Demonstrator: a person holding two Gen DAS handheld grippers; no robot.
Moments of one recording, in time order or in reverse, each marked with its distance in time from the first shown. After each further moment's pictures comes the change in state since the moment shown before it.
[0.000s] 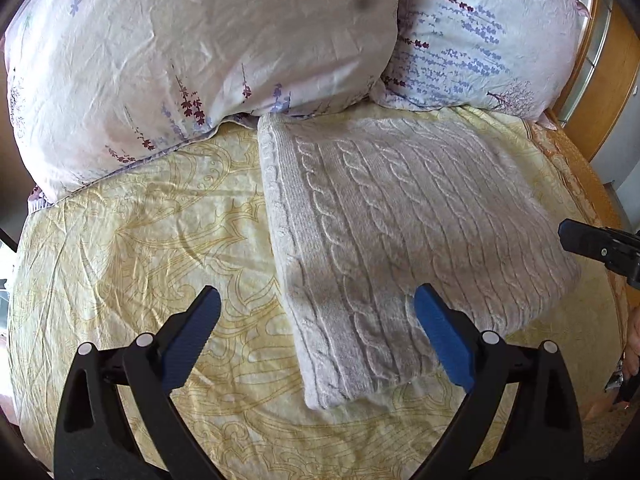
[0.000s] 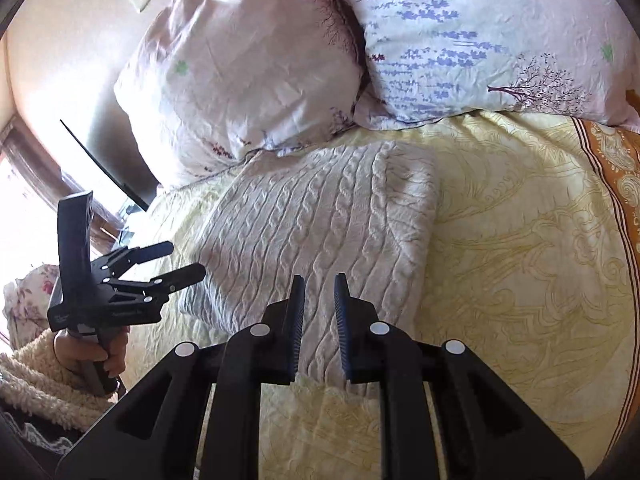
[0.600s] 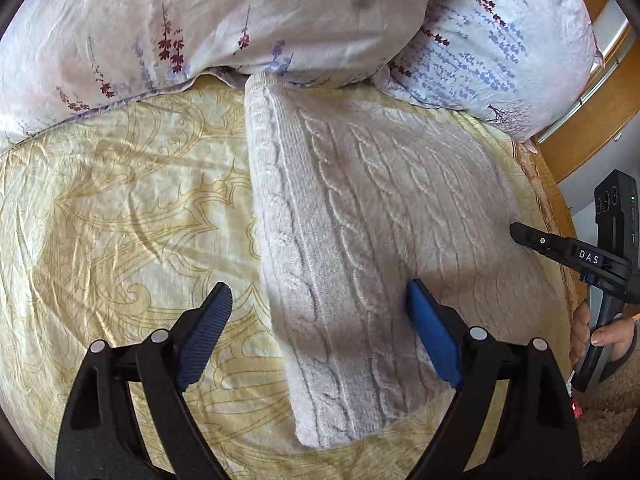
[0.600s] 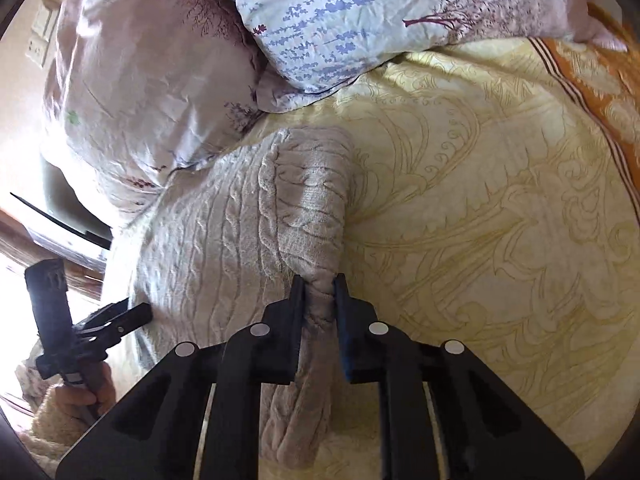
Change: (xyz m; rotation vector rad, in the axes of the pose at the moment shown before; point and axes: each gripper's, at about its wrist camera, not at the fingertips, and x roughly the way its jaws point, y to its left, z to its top) left arm 0.044 0.030 0.016 -0.134 0.098 -0.226; right arm 0.047 -0.068 0.028 0.246 0.073 -0.103
